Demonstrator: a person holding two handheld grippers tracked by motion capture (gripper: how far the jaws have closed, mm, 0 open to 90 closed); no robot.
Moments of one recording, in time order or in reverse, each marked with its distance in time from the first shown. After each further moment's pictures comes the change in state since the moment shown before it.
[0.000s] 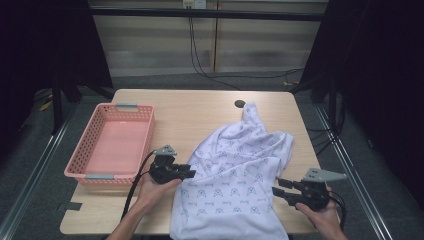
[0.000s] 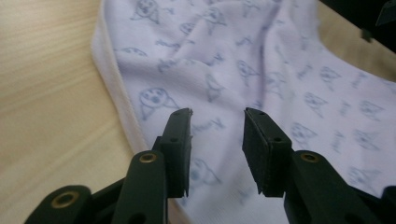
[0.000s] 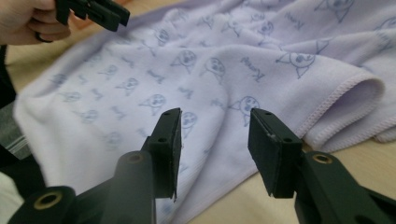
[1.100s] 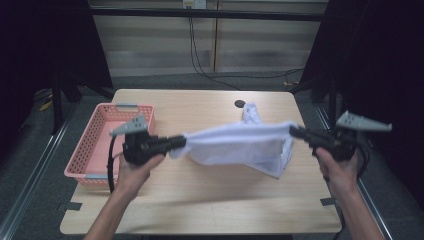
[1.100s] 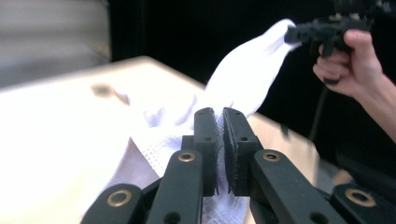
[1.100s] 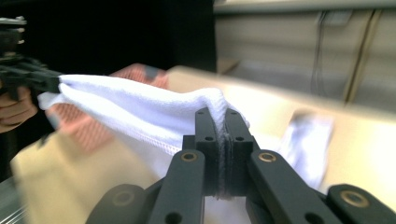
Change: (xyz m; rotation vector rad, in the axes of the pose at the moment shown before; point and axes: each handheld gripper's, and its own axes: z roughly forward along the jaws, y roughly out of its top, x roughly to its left) left arm -0.057 0.053 -0.114 -0.314 -0.090 0.123; right arm -0.010 0.131 -0.058 -0.311 -0.033 -0.019
